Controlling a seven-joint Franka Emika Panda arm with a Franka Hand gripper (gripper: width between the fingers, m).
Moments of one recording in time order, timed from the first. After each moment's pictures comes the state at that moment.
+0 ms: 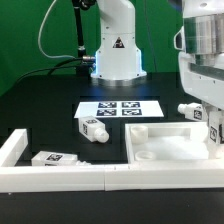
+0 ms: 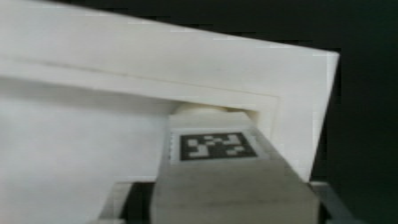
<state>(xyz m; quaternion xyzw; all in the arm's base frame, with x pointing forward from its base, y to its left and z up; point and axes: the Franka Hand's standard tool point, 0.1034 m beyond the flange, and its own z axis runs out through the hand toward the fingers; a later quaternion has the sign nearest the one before) 0.641 0.111 0.064 -0.72 0.69 0.00 0.07</state>
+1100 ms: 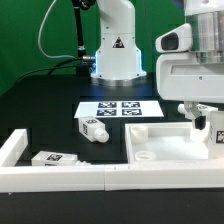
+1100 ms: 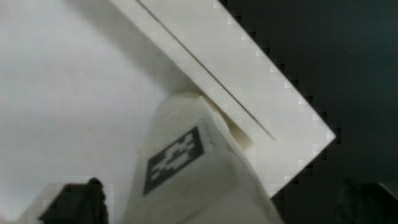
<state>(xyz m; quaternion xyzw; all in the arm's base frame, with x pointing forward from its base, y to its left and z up) 0.644 0.113 0.068 -0.94 0.34 -0.03 0.06</state>
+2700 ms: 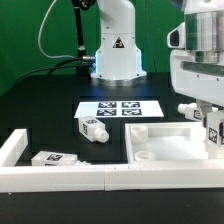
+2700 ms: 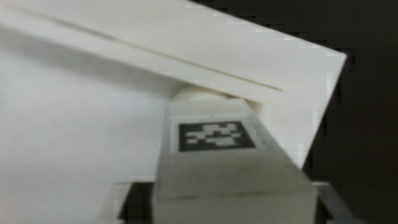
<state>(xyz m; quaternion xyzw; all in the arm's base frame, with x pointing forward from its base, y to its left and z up) 0.641 0.110 0.067 -0.74 0.67 -0.01 0.06</state>
